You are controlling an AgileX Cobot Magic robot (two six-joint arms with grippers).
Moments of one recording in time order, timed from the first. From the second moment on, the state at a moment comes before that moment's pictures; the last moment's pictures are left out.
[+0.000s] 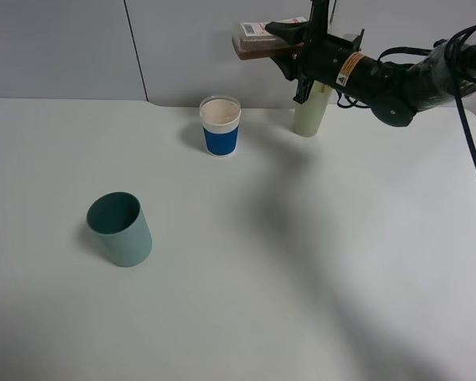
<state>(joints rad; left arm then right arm) 0.03 -0.01 -0.51 0.01 1.05 0.02 0.20 2.14 -1.26 -0.71 -1.05 1.94</state>
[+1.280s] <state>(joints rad) 0.03 -0.01 -0.51 0.01 1.05 0.02 0.24 2.14 -1.26 -0.65 -1.05 1.99</state>
